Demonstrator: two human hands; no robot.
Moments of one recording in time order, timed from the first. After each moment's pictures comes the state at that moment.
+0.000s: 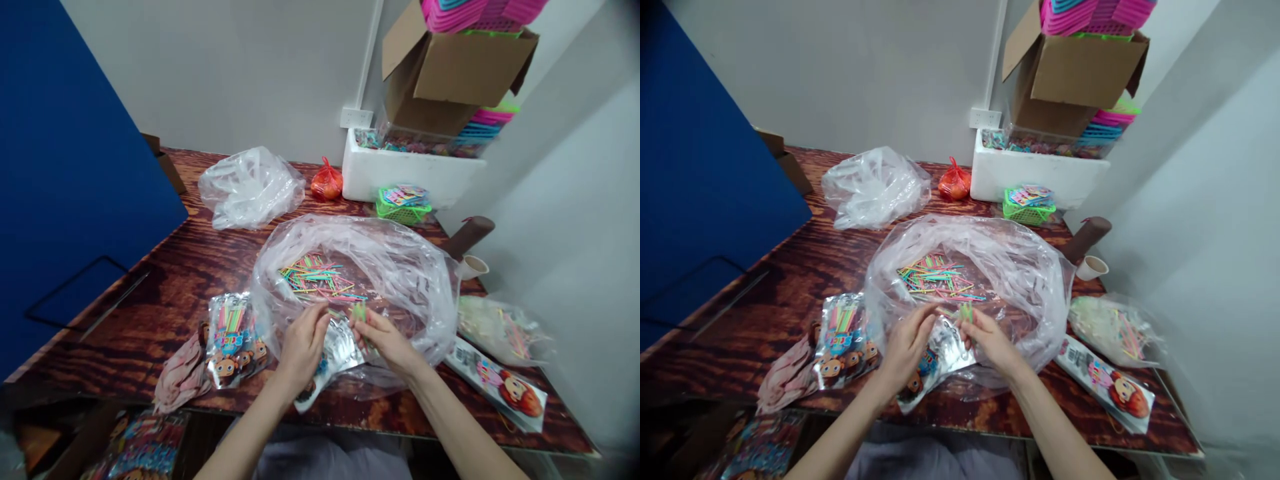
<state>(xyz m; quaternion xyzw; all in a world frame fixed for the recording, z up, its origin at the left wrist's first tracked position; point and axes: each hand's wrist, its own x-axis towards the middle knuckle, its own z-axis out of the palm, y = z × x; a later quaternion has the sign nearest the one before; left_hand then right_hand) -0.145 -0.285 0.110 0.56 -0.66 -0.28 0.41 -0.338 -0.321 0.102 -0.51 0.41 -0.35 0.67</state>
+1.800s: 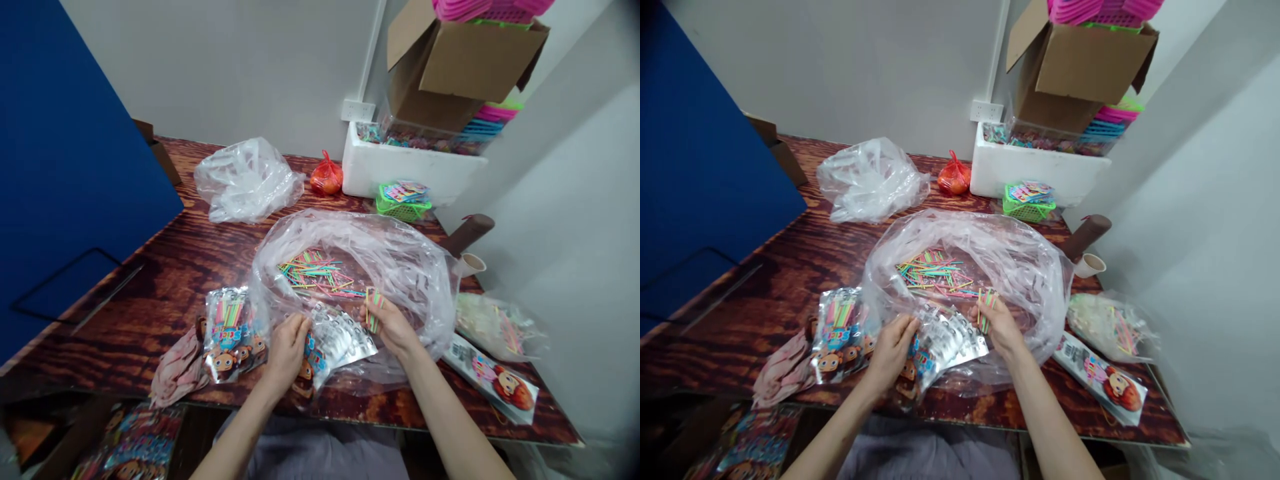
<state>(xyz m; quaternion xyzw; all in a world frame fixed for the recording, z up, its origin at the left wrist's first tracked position) -0.122 -0.276 0.082 0.62 -0.62 -0.28 0.40 -0.352 -0.349 0.080 -0.40 0.48 -0.43 0.65</state>
